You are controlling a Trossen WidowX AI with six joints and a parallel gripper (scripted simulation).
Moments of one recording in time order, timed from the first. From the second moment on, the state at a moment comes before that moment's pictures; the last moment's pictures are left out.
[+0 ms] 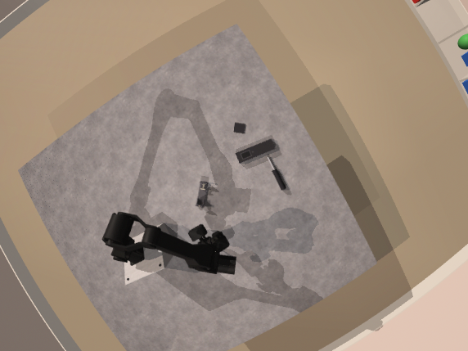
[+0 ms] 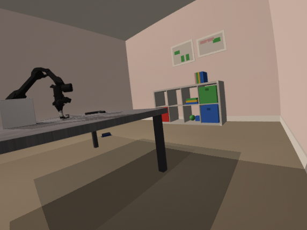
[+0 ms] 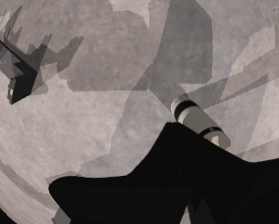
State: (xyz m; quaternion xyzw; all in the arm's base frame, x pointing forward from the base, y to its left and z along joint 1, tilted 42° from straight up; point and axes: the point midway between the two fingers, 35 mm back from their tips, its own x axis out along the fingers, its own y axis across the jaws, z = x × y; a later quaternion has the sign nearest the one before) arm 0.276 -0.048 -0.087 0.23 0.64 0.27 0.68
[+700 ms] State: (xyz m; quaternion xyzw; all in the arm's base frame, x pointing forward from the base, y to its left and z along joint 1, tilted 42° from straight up) arm 0.277 -0.074 -0.110 0.23 0.64 0.27 0.68
